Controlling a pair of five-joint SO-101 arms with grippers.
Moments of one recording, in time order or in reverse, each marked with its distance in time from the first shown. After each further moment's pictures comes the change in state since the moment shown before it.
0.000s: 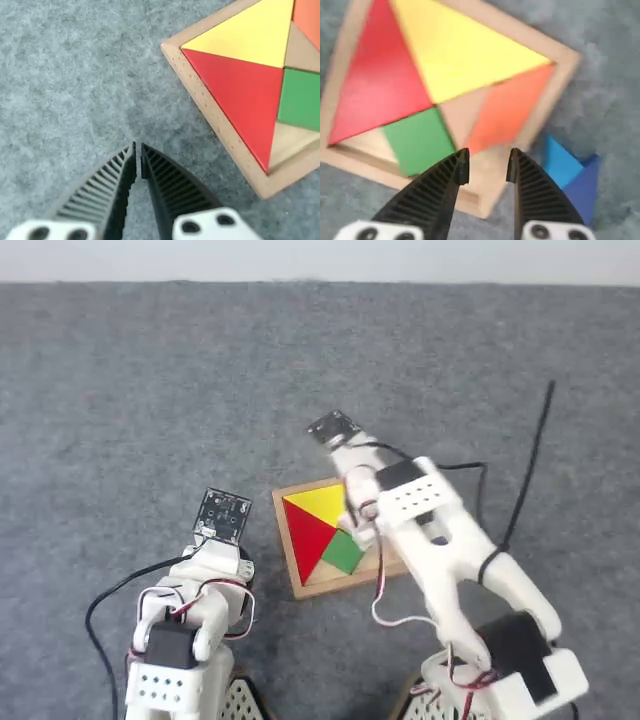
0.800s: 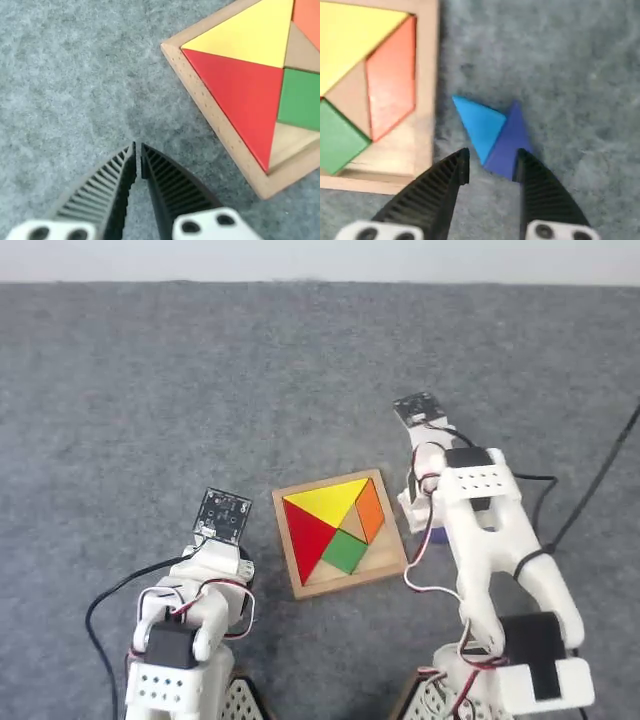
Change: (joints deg) left arm 0.1 0.0 0.0 0.0 0.0; right arm 15.3 0.0 0.0 2.2 0.4
